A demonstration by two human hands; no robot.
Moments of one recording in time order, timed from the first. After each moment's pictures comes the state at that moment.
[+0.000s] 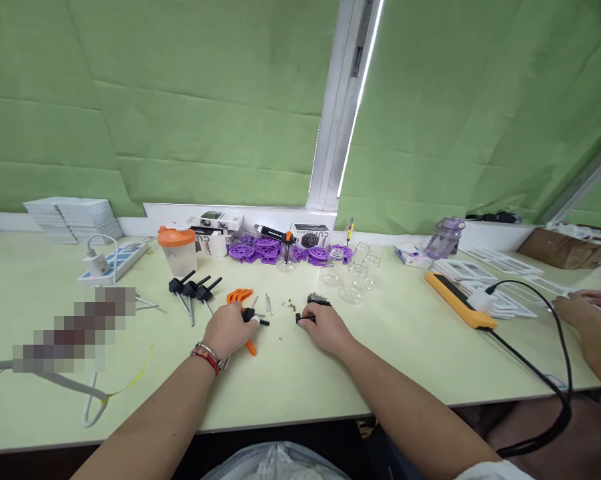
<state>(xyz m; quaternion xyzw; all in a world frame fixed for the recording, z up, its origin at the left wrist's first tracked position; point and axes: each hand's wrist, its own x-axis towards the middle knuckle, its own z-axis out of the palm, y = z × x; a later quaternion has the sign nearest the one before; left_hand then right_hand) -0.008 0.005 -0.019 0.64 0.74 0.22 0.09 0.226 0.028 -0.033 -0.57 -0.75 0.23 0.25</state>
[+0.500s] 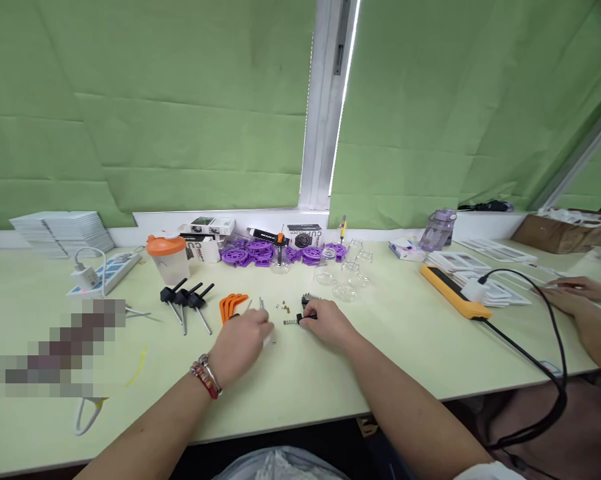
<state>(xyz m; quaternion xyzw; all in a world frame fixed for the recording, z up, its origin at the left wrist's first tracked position) 0.024 -0.022 0.000 0.86 0.51 0.07 -0.07 0.244 0.038 -0.028 -0.56 -0.74 0.25 0.27</state>
